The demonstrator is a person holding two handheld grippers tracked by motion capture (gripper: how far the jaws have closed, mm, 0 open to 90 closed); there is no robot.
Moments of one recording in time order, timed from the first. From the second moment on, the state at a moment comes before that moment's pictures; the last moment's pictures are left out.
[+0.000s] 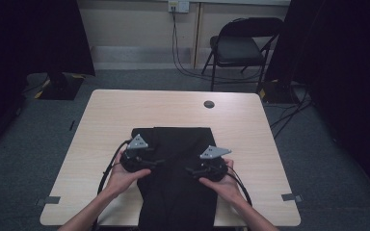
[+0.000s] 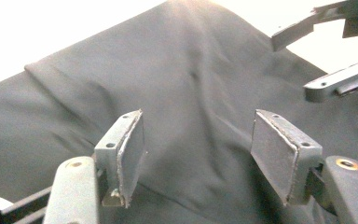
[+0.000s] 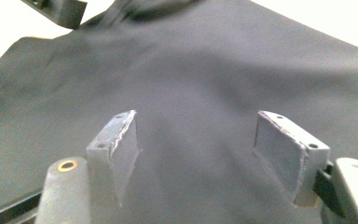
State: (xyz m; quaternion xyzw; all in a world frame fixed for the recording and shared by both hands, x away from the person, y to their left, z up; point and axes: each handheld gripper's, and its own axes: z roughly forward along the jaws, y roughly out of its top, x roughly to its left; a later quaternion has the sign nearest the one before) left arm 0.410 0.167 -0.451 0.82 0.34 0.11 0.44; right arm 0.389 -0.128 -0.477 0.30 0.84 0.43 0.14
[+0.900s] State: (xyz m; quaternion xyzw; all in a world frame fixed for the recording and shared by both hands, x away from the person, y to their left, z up) left arm 0.533 0.215 -0.492 0.79 0.45 0.12 0.39; right arm 0.543 -0.155 -0.495 0.42 0.82 0.35 0.18
